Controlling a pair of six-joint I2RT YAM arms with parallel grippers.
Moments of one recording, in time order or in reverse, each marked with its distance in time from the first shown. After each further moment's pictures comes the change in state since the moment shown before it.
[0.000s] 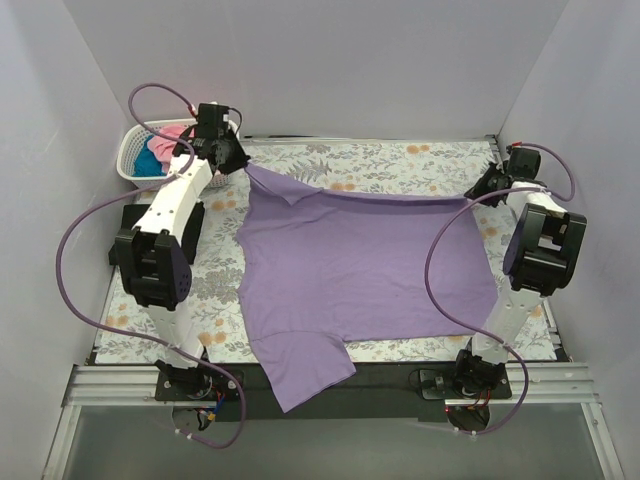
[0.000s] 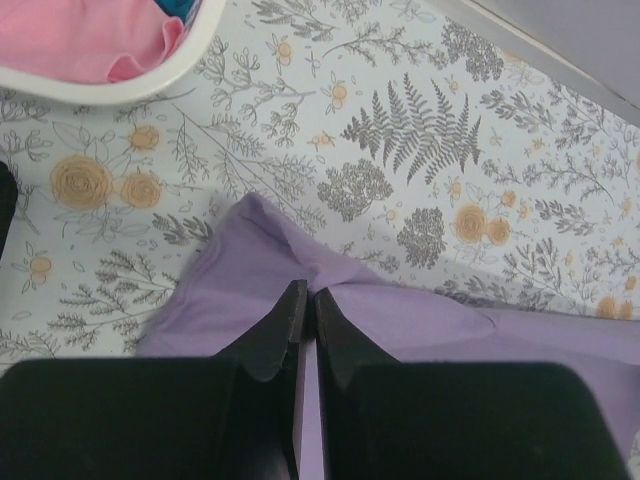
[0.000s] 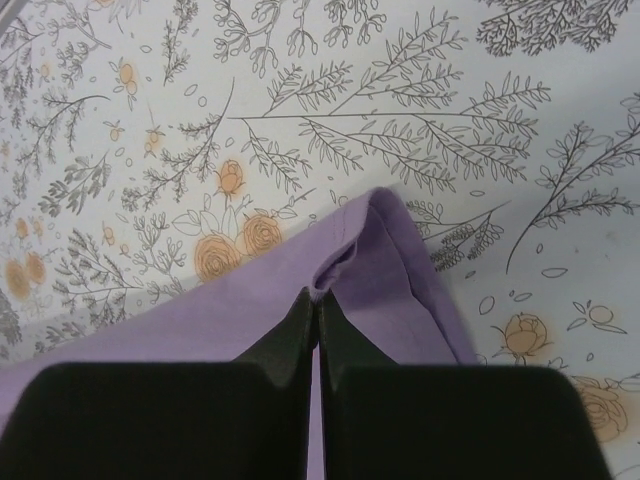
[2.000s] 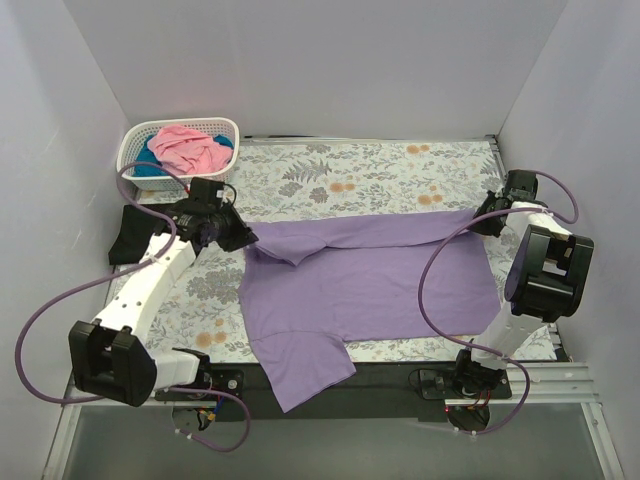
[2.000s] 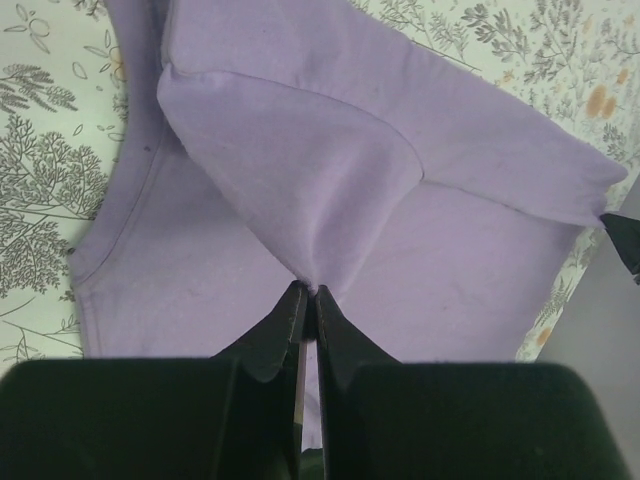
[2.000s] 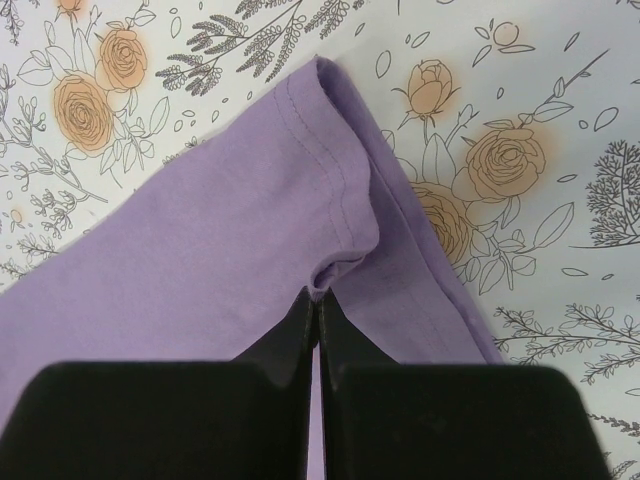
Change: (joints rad) left arm -0.088 -0.621 -0.716 -0.053 0.203 -0.261; right arm -0.003 -0.237 -0.285 -0.141 0.145 -0.042
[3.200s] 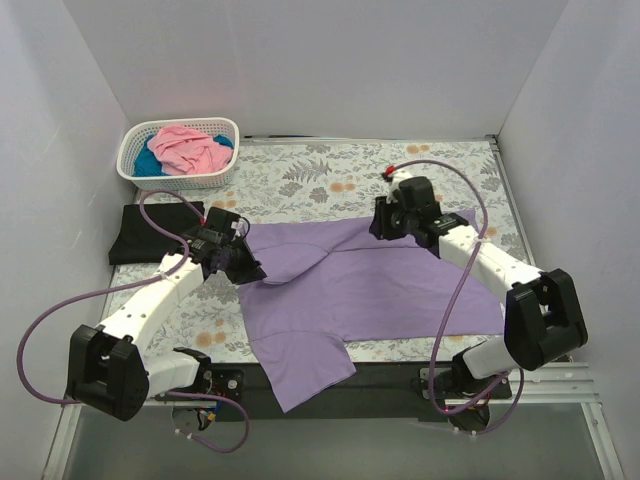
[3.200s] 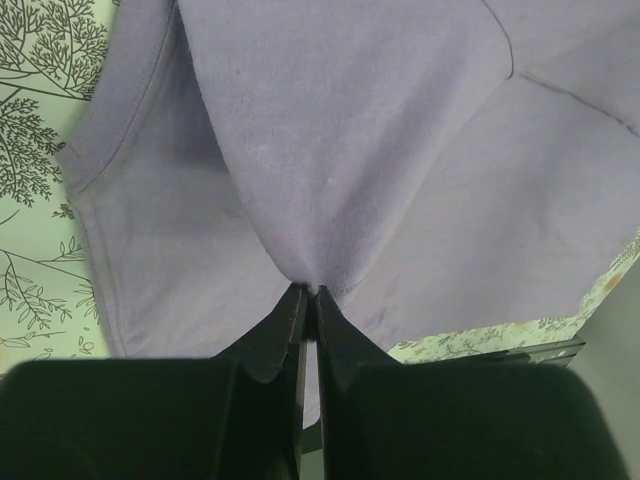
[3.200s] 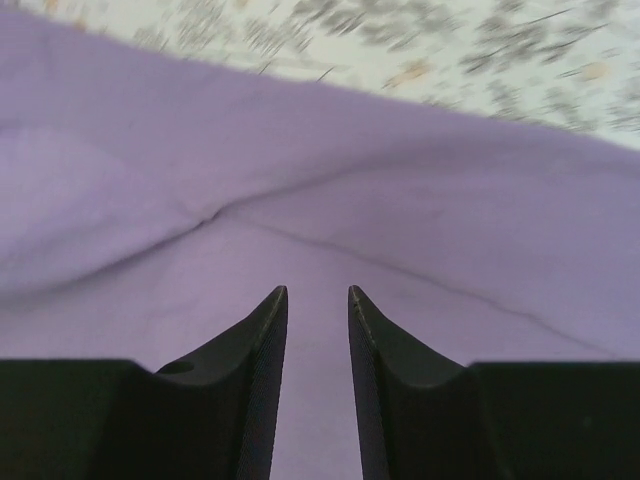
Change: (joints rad) left arm -0.097 -0.077 -0.233 -0.006 0.030 -0.039; right arm 0.661 -0.308 -0.121 0.120 0.062 -0.094
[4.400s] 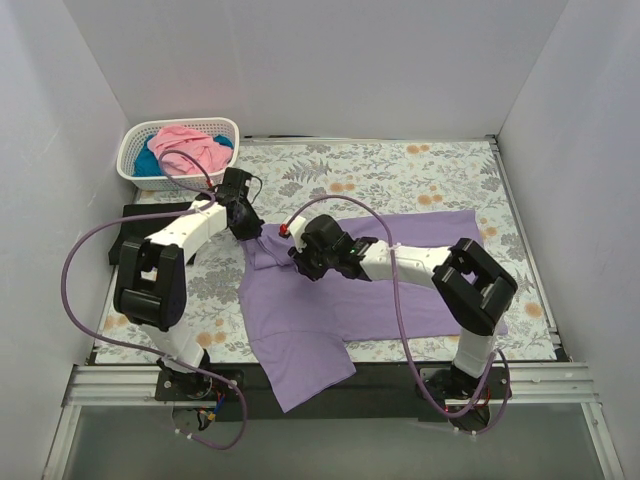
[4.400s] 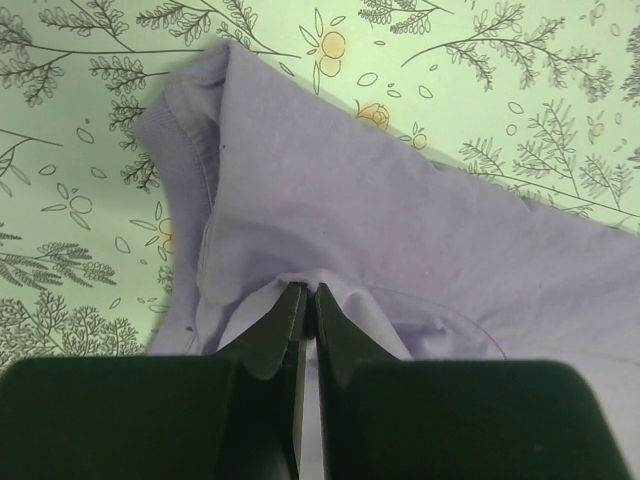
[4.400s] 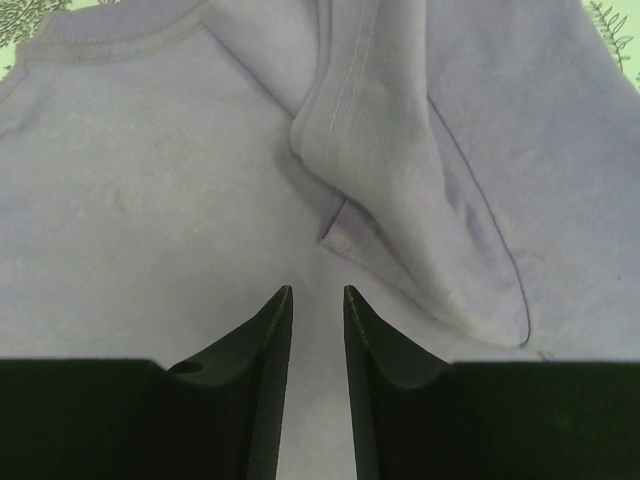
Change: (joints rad) left arm 0.084 0.506 0.327 0.163 -0.233 0.084; right arm 0.548 0.347 0.097 0.192 0.005 -0.291
